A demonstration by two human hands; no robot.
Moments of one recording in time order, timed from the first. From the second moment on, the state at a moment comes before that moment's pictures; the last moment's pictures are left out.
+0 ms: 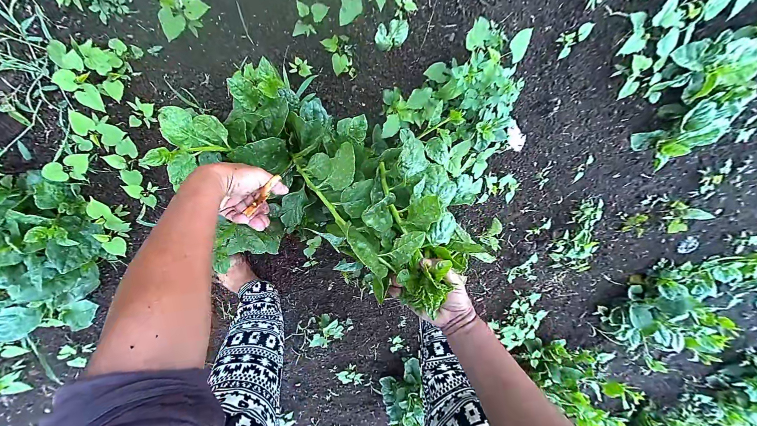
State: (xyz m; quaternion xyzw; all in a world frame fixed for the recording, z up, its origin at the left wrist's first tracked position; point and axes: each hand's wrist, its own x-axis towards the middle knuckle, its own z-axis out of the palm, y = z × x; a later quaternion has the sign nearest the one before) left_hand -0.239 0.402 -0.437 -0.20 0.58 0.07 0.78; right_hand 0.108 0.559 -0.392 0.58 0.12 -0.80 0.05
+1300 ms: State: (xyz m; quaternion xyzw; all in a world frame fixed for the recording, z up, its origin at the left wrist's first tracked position) left_hand -0.244 0.401 -0.428 -0.18 0.58 0.00 0.79; right_hand 0.109 0.555 -0.380 0.64 0.17 -0.75 0.07
